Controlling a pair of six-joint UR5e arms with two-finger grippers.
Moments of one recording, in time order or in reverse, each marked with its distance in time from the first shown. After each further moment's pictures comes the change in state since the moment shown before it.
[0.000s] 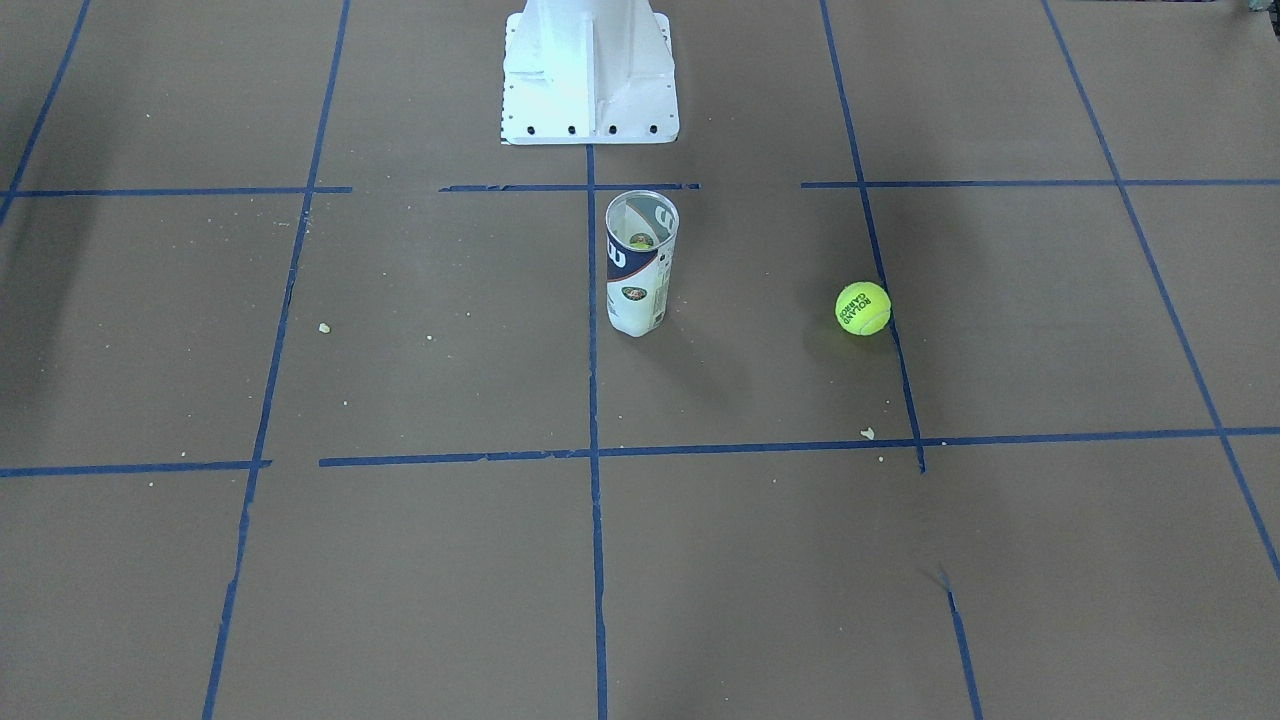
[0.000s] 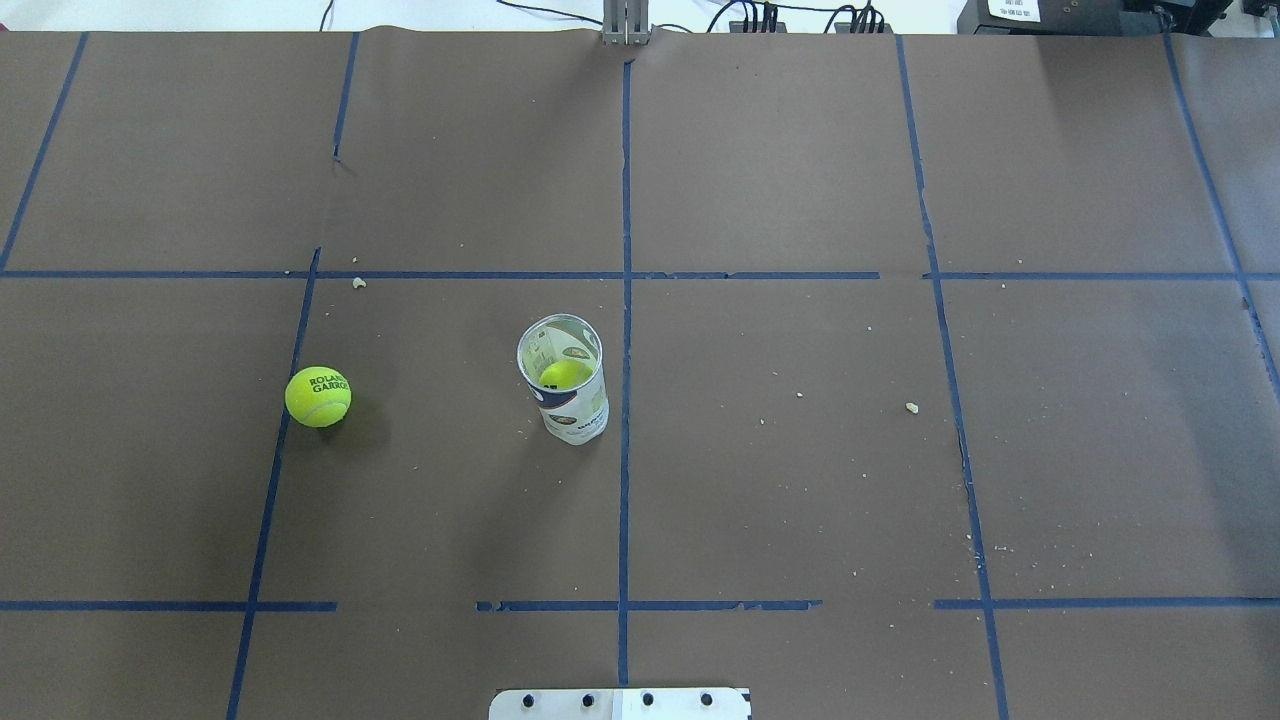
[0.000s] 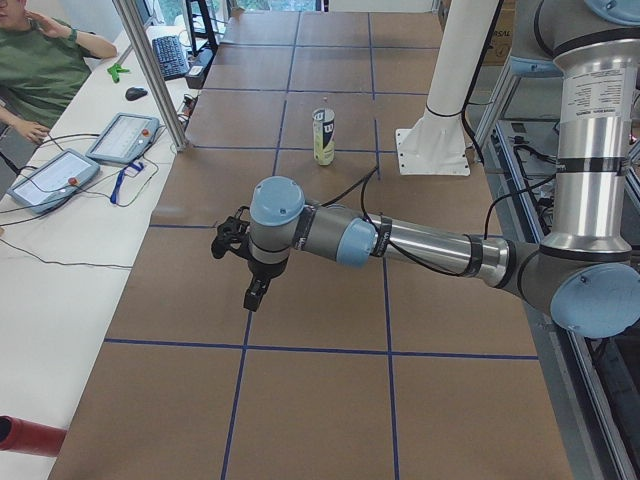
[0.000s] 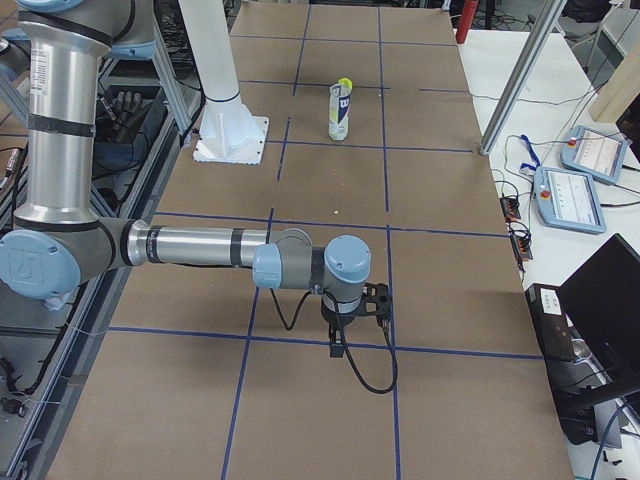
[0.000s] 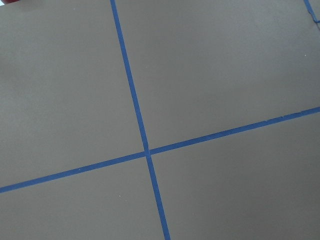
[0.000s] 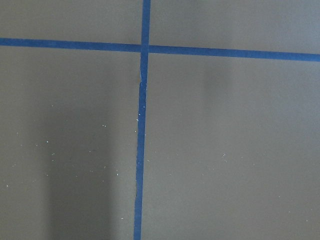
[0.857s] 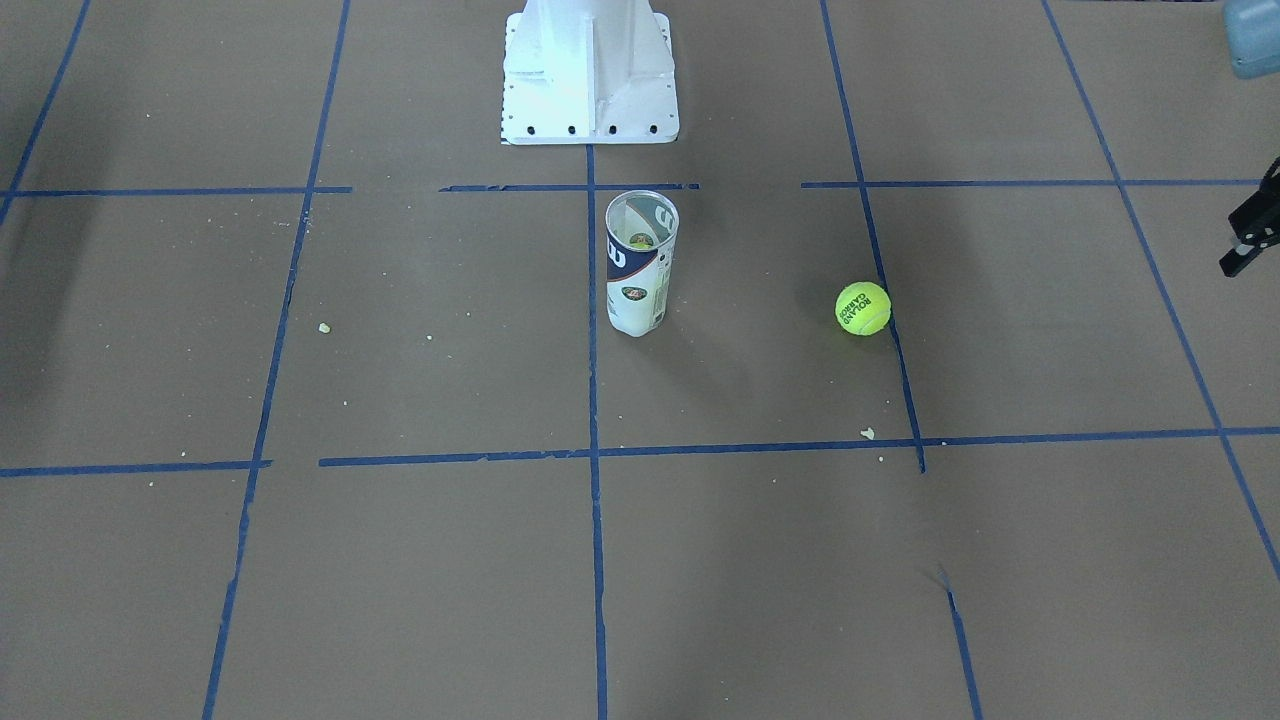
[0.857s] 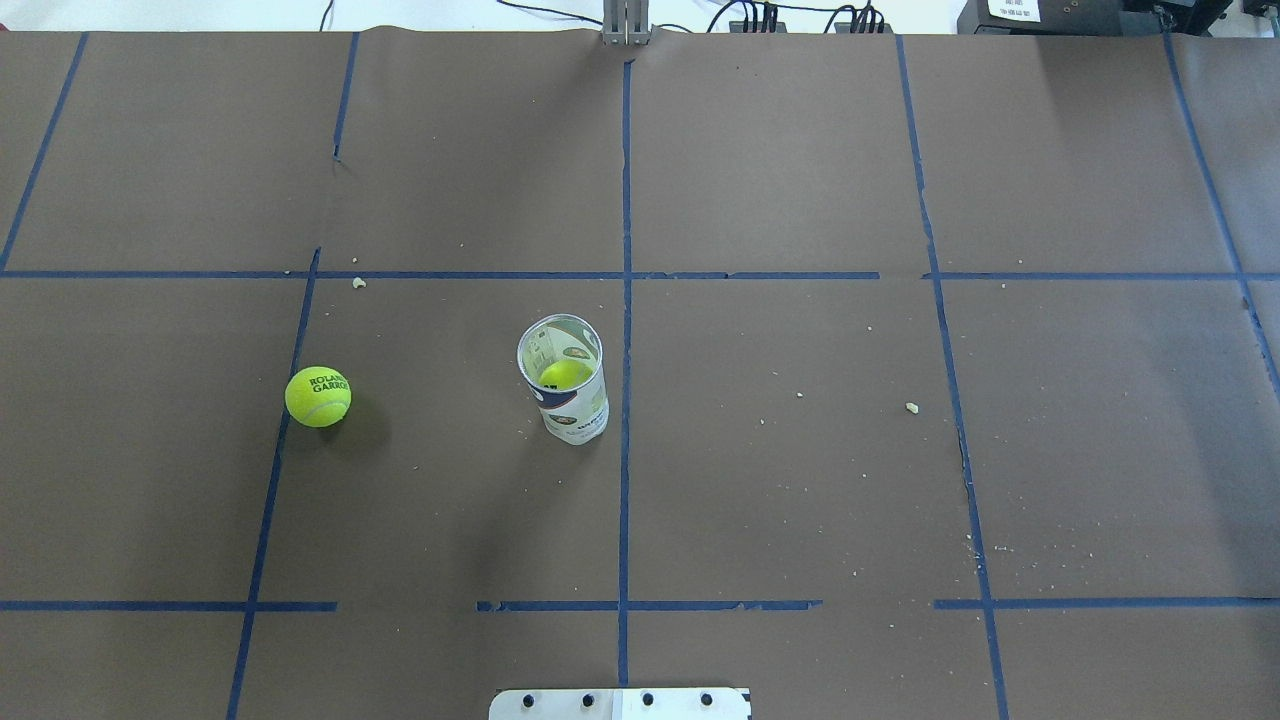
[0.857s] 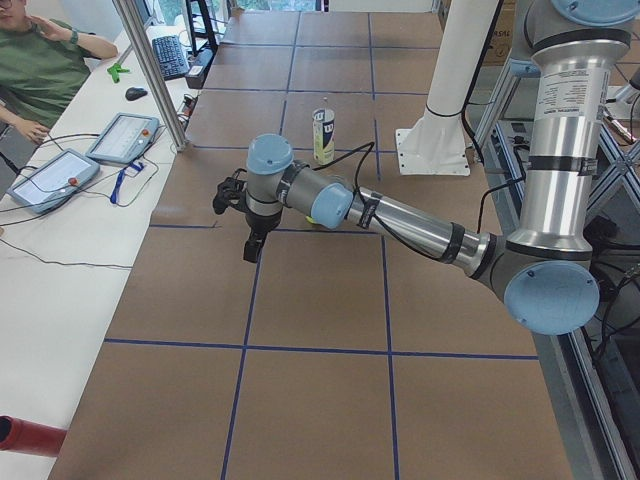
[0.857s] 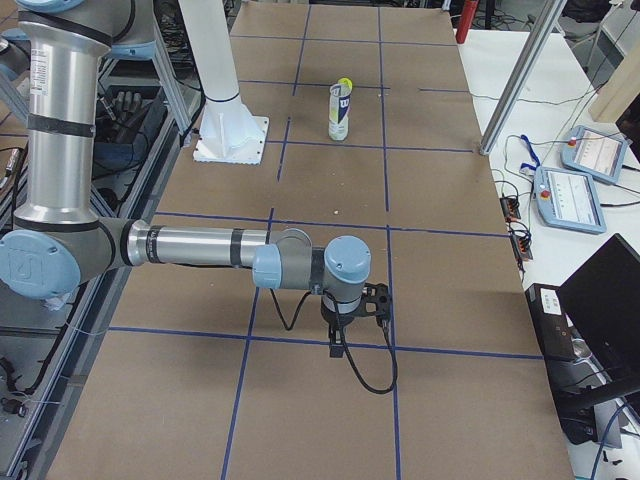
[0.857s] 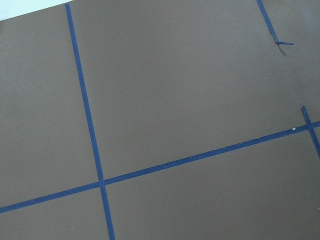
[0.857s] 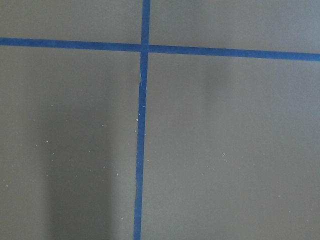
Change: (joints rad) left arm 0.217 -0.071 -0.087 -0.035 0.047 -0.368; right arm 0.000 0.000 0.000 0.000 0.000 0.000
